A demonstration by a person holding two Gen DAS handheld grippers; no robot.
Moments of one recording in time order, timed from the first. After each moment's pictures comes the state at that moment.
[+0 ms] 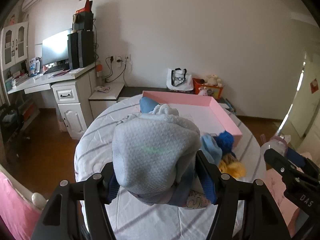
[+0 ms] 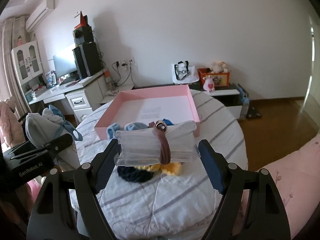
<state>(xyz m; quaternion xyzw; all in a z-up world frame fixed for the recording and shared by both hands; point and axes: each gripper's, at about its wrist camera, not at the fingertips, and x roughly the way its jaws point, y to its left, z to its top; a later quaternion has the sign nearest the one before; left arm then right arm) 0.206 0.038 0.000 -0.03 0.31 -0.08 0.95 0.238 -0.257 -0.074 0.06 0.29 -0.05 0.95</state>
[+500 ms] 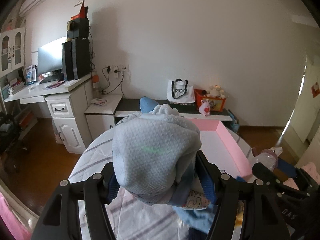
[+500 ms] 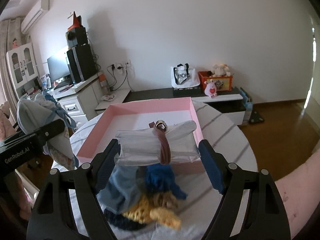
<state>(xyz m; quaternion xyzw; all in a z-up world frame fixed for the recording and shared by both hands) 0.372 0.002 0.006 -0.03 0.29 -0.08 0.95 0.338 -0.276 -0.082 0.06 0.29 -0.05 0.95</state>
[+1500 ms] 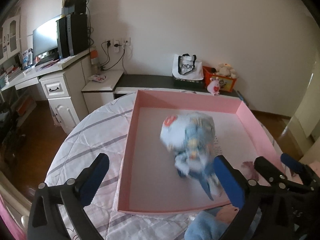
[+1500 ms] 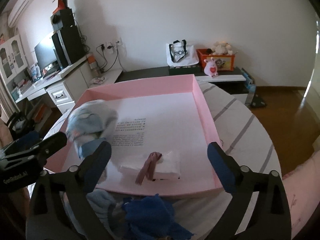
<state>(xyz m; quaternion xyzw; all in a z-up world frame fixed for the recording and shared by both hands) 0.589 -0.033 -0.074 -0.03 0.37 -0.07 0.93 0.416 -0.294 -0.136 0.08 0.36 -0.06 0.93</state>
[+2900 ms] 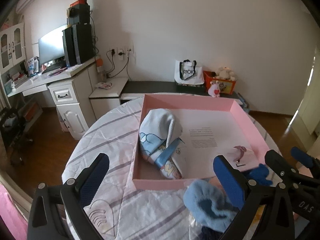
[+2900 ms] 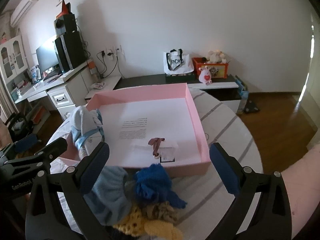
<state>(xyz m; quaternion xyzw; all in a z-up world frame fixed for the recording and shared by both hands) 0.430 -0.019 -0.042 -0.01 0.34 -0.06 0.94 0.359 -0.278 -0.096 0.06 0.34 -0.08 0.94</state>
